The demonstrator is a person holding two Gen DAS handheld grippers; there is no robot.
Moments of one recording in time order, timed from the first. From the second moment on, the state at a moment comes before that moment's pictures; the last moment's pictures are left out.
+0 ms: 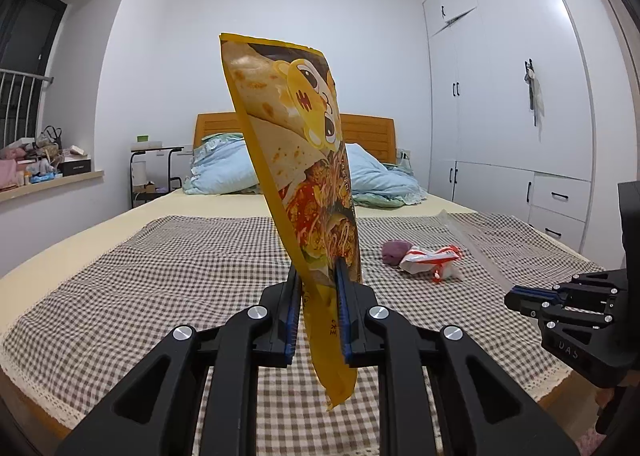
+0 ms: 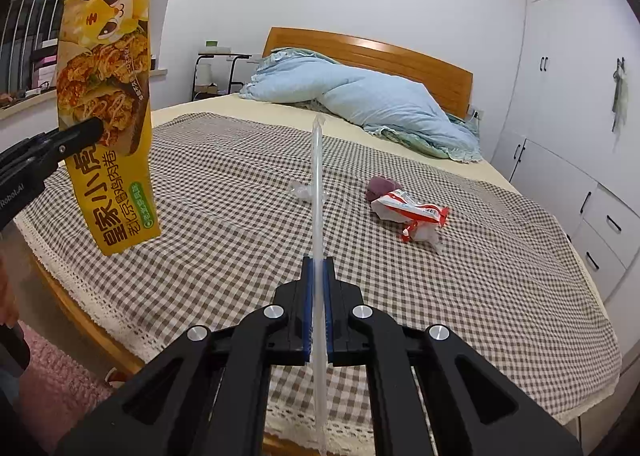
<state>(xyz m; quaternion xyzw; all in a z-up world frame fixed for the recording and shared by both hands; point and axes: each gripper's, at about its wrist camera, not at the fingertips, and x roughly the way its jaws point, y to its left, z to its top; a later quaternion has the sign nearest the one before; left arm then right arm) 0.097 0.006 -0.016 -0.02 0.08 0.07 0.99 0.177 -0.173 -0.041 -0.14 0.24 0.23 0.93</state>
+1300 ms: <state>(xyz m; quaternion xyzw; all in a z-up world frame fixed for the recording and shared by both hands) 0.020 -0.063 -0.008 0.05 0.10 0.05 0.99 0.087 -0.243 -0.033 -0.13 0.20 0.25 0.94</state>
